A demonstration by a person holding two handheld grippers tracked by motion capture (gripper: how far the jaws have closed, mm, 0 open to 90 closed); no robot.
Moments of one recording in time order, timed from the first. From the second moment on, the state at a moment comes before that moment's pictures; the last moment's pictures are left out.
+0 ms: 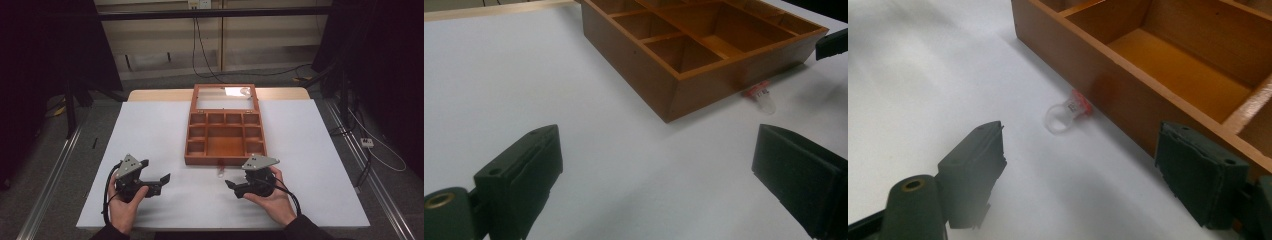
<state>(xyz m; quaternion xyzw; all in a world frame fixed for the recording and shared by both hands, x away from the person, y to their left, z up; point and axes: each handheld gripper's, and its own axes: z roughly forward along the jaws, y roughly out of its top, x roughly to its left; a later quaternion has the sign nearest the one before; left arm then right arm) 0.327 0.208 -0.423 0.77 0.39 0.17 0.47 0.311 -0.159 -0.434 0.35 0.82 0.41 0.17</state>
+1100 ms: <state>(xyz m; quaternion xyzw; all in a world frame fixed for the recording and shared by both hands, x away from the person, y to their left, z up) 0.327 0.209 -0.423 0.77 0.39 0.17 0.47 0.333 -0.121 -0.442 0.34 0.84 0.39 0.14</state>
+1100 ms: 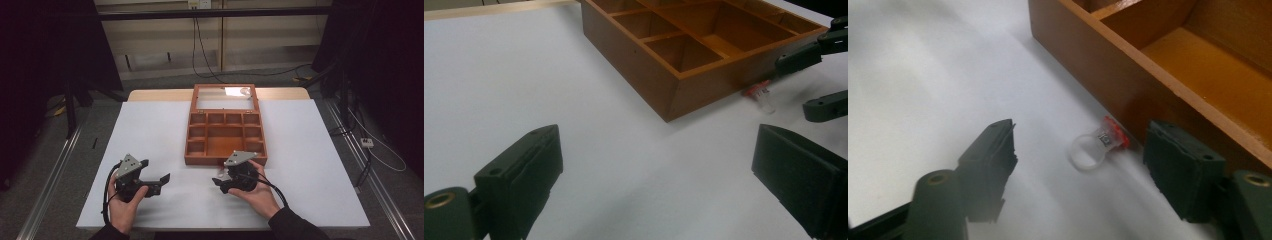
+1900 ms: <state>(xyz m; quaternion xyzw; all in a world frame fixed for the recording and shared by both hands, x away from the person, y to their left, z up) 0.327 0.206 -0.424 0.78 0.38 0.16 0.47 0.345 -0.111 -0.455 0.35 0.85 0.35 0.15</state>
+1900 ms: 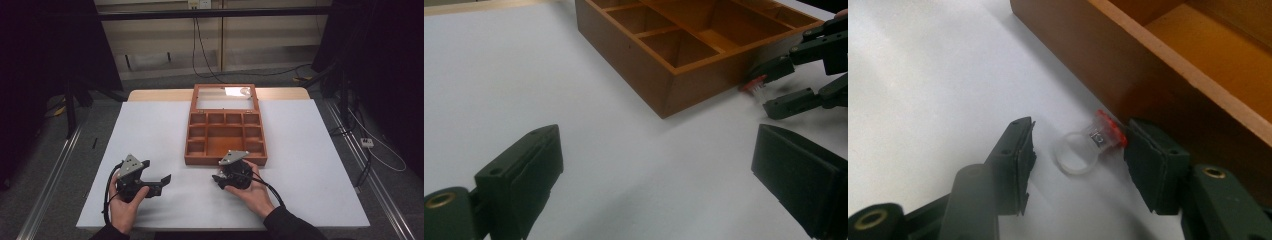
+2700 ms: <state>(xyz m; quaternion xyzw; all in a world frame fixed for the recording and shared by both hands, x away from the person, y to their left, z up) 0.328 0.206 -0.425 0.78 0.38 0.16 0.46 0.349 -0.115 -0.455 0.36 0.85 0.35 0.14</state>
